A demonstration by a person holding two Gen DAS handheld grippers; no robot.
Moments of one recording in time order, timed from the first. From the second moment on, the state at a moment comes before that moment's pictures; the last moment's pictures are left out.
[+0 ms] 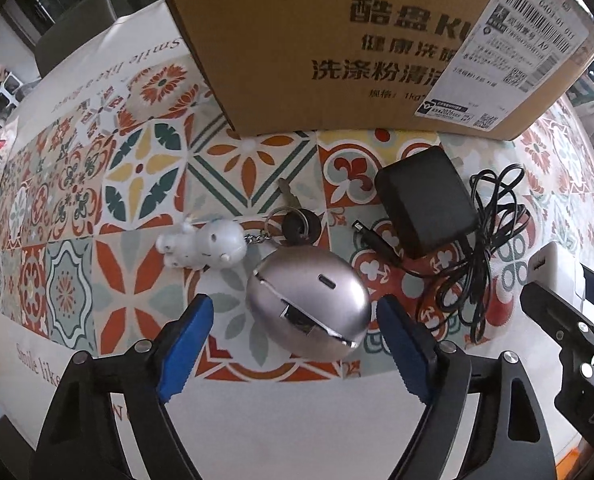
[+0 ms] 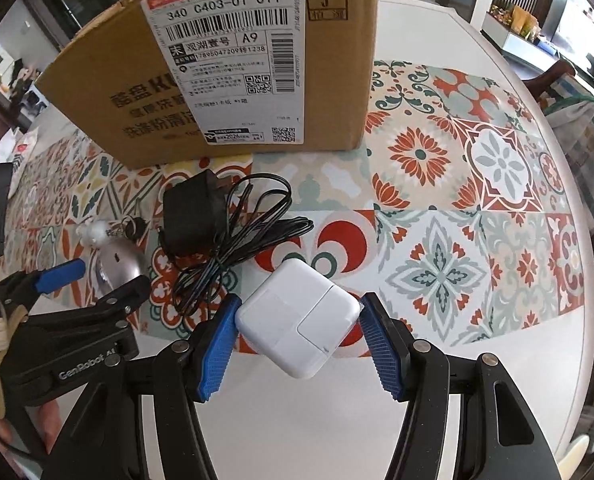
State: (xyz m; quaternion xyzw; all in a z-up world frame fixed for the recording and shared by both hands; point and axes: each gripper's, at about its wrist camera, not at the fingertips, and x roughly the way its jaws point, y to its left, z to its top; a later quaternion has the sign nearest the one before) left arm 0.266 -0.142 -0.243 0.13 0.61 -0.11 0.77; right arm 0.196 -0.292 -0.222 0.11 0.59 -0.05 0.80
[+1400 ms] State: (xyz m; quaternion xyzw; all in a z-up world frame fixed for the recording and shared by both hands) left arm 0.218 -0.117 -0.176 0.09 0.55 -0.17 0.81; right arm 0.177 -0.263 -0.173 0.09 0.55 -0.02 0.83
